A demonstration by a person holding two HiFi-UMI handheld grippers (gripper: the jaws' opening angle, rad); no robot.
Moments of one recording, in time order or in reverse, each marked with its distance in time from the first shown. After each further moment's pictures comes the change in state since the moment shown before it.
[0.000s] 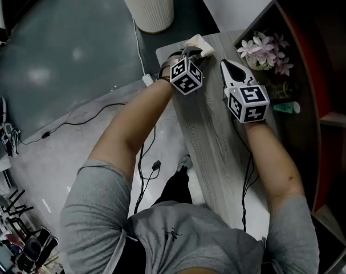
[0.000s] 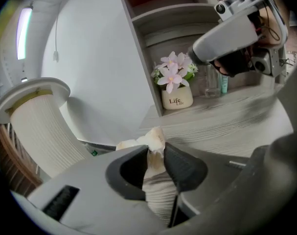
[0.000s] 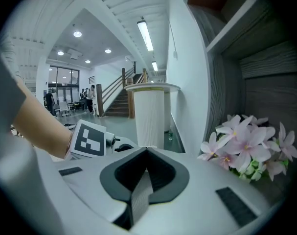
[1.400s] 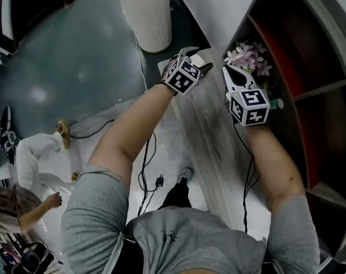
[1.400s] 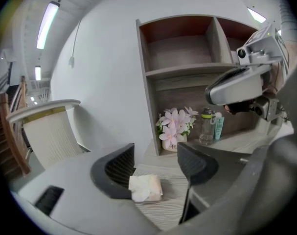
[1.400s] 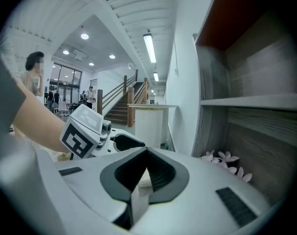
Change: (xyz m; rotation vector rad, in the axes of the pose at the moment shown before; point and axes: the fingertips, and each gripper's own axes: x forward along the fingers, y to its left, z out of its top) left arm -0.099 0.010 0.113 -0.164 -0.186 -0.009; right arm -0.090 0.014 0.073 -0.067 -0.102 -0.049
